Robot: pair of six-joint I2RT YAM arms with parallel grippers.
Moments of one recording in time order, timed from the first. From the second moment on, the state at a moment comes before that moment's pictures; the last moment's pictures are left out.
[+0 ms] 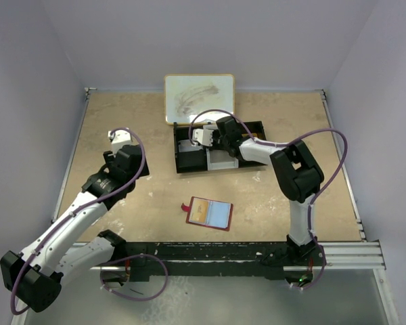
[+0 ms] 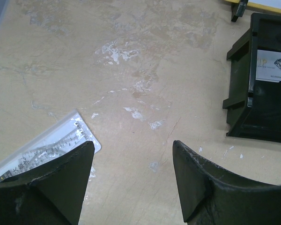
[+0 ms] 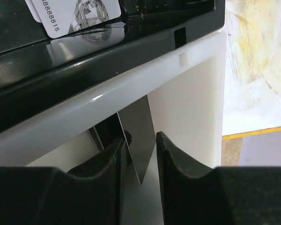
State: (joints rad) left arm -0.52 0.91 0.82 -0.64 -0.63 -0.51; right arm 0.55 2.01 1.27 0.03 0.04 -1.06
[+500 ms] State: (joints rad) left arm -0.52 0.92 0.82 -0.64 -0.63 -0.51; right arm 0.55 1.99 1.27 -0.04 0.03 -1.01
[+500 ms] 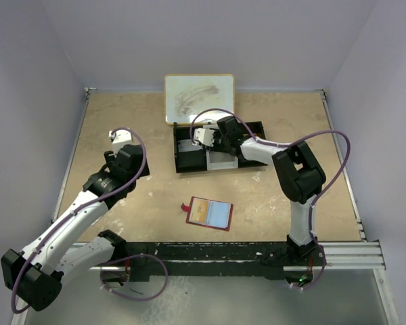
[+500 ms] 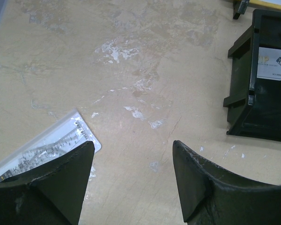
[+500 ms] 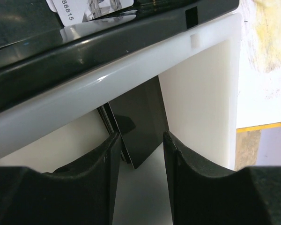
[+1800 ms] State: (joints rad) left arm -0.52 0.94 0.82 -0.64 -0.57 -0.51; right arm 0.55 1.25 0.75 0.05 0.07 0.35
